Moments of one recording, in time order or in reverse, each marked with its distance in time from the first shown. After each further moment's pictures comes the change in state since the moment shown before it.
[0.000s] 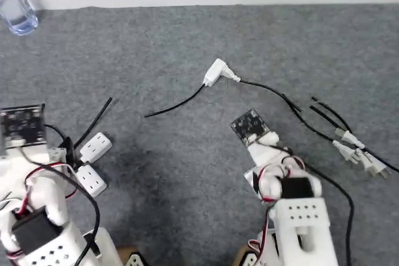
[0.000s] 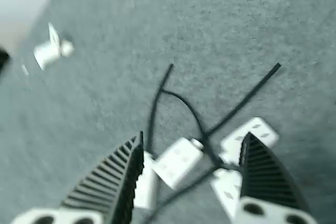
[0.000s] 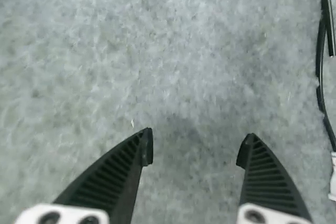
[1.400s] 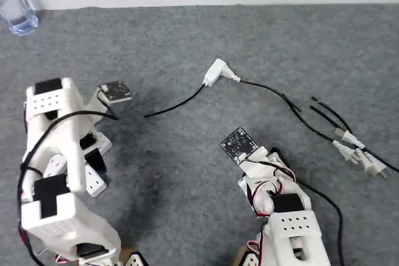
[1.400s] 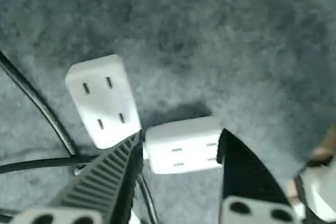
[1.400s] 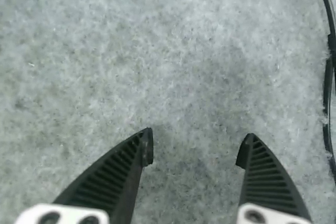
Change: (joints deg) left arm 16.3 84.0 -39.2 19.2 -42.6; right arm -2.5 -3.5 12.9 -16.4 5.0
